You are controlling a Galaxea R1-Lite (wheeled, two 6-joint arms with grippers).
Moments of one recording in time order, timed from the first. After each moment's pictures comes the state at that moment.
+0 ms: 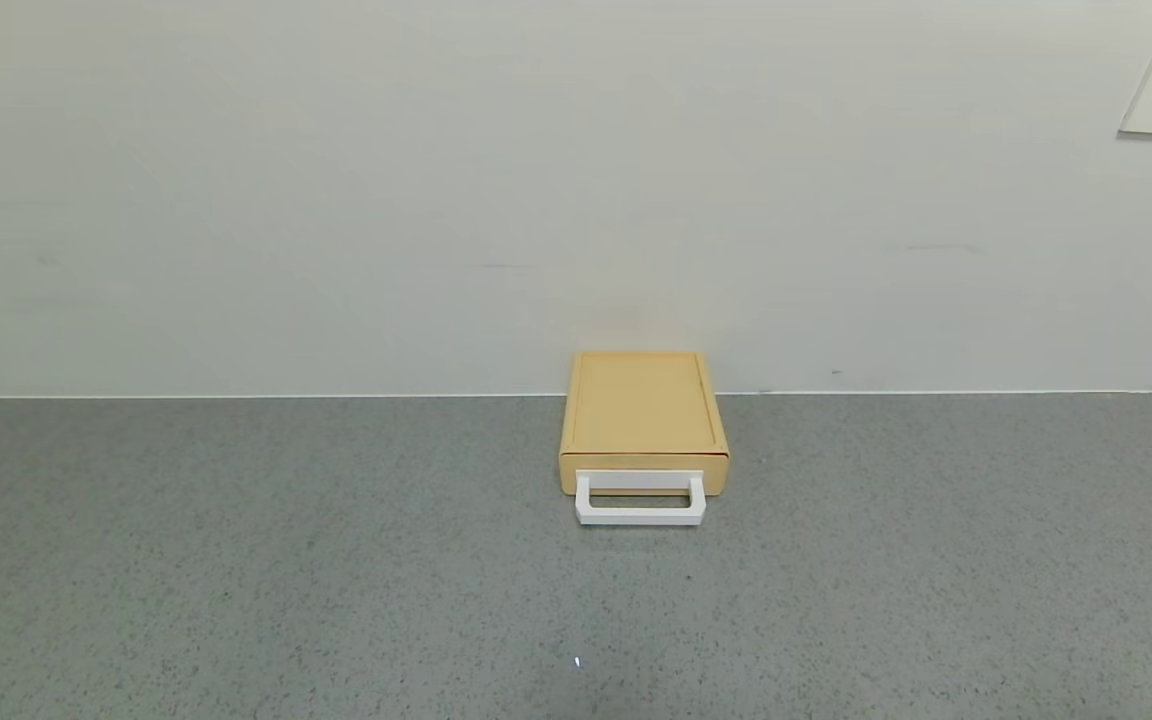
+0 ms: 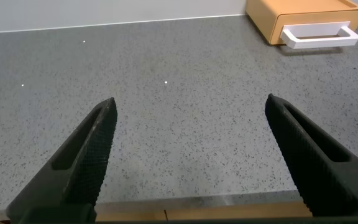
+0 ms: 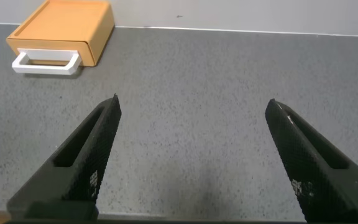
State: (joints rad) left arm 0.00 0.00 0.00 0.01 -0.02 0.02; right arm 0.01 0.37 -0.38 0.14 0.01 0.01
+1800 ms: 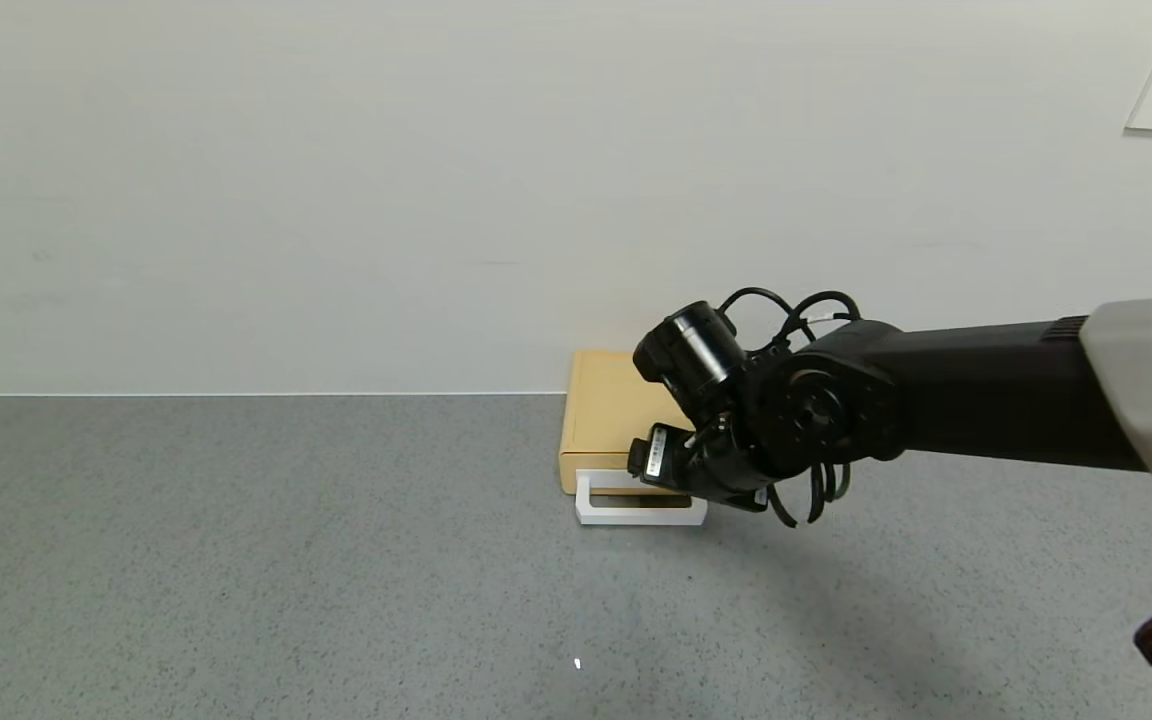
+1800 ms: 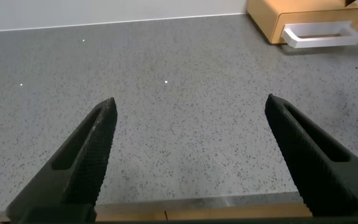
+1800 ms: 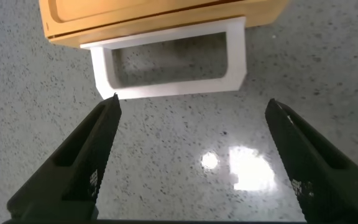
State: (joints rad) left arm 0.00 0.00 0.00 0.01 -0.02 0.02; right arm 0.69 2.21 -1.79 0.50 -0.26 0.81
